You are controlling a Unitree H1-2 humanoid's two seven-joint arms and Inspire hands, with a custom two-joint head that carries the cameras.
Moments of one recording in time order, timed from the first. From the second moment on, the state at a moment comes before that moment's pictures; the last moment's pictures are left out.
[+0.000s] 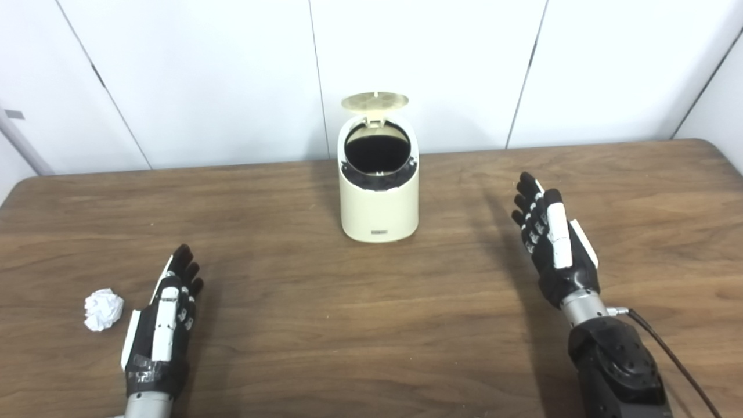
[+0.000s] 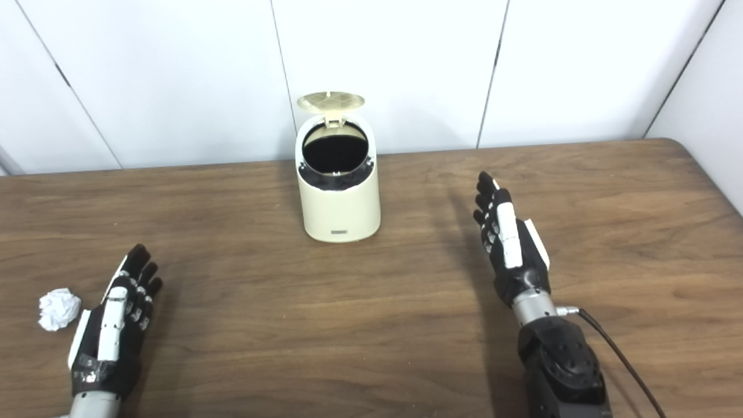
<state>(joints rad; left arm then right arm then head) 0.13 0.12 0.18 -0.12 -0.28 -0.07 -0.12 -0.12 -0.10 -0.15 -0.10 0.17 0.15 0.10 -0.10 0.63</state>
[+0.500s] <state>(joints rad) 0.13 0.12 0.20 -0.13 -0.29 -0.06 -0.12 -0.09 -0.09 -0.14 -0.10 0.14 0.12 0.09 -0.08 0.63</state>
